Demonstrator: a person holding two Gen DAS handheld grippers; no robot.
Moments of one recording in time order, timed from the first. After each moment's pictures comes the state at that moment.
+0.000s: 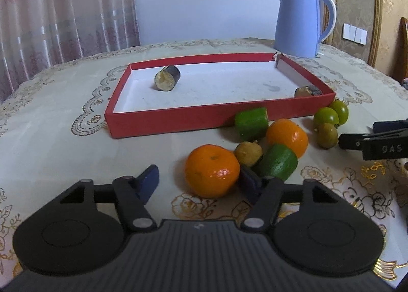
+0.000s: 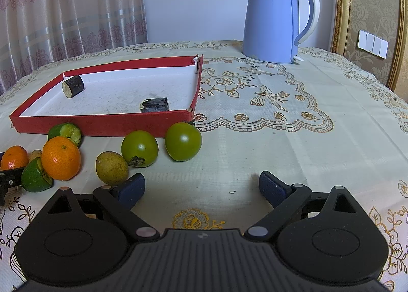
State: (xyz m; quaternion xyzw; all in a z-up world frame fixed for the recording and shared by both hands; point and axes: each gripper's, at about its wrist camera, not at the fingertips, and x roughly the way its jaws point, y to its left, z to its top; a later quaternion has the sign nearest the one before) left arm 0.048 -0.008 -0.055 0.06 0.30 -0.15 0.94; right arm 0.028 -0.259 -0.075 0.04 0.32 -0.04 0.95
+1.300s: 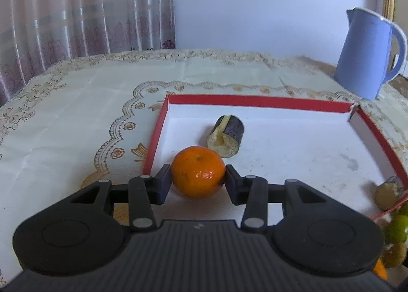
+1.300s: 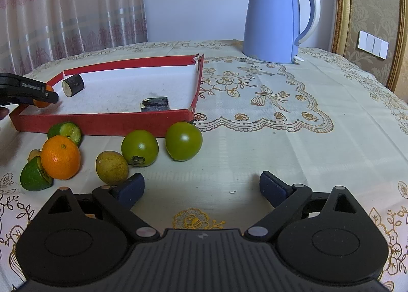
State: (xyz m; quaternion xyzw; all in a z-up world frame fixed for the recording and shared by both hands) left arm 0.195 0.007 -0.035 0.02 0.33 -0.06 0.94; right arm 0.029 -0.259 -0.075 0.04 0.32 -0.04 0.94
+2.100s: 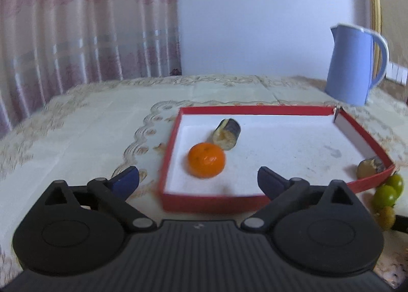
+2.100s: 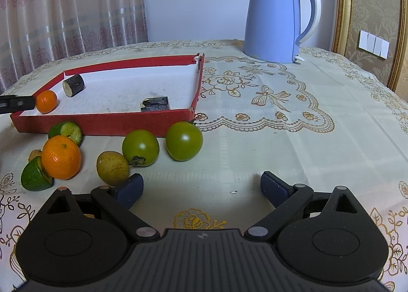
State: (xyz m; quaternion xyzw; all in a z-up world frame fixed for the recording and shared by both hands) left arm 0.111 0.022 -0.025 0.02 0.25 -0.05 0.97; right arm 0.029 -0.259 -0.075 0.04 0.32 -0.04 0.94
